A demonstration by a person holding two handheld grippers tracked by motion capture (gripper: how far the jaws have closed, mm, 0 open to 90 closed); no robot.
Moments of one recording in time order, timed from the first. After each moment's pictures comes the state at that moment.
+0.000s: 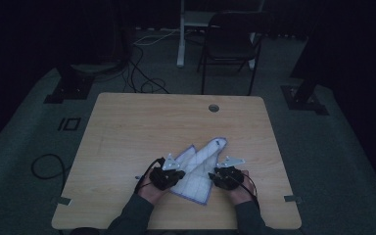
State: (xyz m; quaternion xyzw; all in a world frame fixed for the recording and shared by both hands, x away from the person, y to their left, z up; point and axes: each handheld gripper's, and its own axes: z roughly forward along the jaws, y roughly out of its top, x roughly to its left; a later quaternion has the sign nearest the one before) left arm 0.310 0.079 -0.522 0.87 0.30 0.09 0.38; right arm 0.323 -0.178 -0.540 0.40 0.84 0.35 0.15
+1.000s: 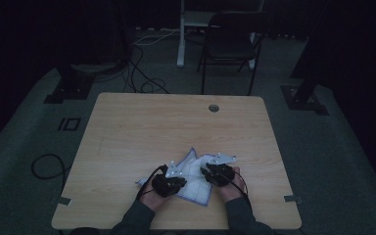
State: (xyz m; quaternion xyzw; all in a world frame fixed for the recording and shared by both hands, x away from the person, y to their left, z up) left arm 0.303 0.075 -0.533 0.88 0.30 0.09 0.37; right arm 0.333 -0.150 -0.540 0.39 0.83 0.37 0.18
